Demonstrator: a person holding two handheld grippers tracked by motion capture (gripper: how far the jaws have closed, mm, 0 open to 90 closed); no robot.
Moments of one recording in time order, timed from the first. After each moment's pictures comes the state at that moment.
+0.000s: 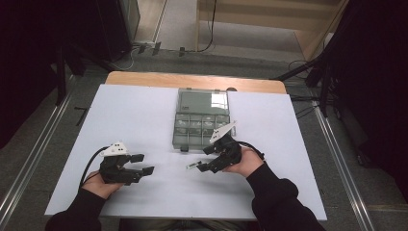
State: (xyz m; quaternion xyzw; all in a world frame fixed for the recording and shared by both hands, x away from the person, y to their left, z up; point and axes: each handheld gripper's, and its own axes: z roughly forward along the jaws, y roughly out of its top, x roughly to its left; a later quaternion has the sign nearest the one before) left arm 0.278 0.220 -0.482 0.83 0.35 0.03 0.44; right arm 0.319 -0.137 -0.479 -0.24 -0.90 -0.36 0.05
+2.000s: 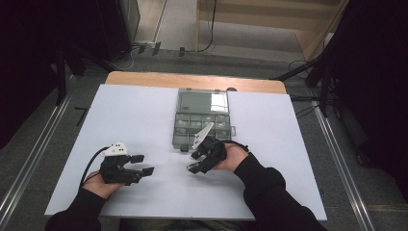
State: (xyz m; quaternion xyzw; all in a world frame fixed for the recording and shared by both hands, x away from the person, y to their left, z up) left arm 0.279 0.220 -0.485 0.83 0.35 0.03 0.43; right arm 0.339 -0.095 -0.498 -0.13 -0.95 -0.30 0.05
